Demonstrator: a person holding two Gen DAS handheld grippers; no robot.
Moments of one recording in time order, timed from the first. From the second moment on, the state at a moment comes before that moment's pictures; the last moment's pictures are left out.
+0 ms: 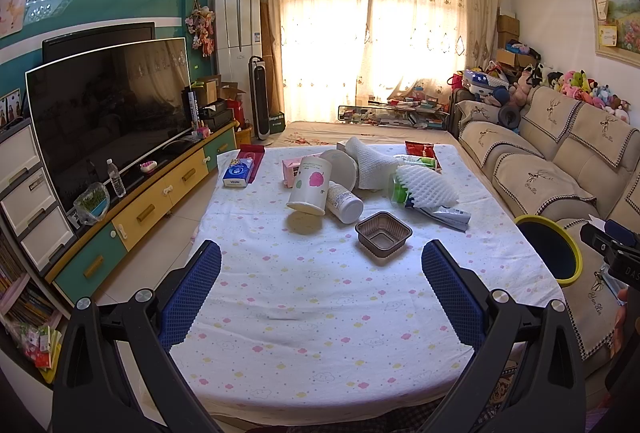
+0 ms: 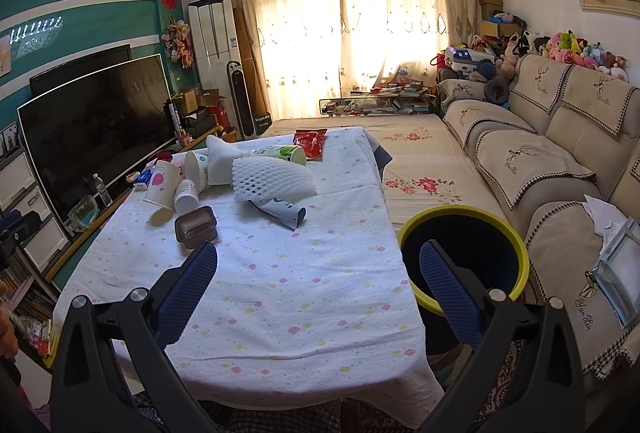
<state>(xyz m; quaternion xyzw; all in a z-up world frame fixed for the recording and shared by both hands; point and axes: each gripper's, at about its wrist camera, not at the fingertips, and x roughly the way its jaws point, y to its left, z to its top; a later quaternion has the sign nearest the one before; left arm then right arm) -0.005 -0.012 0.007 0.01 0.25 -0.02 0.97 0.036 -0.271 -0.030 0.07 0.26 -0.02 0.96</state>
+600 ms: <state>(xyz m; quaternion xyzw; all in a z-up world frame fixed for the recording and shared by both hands) 0.007 -0.011 -0.009 0.01 0.26 -0.02 0.96 0.049 -0.267 -0.042 0.08 0.27 -0.01 0.96</state>
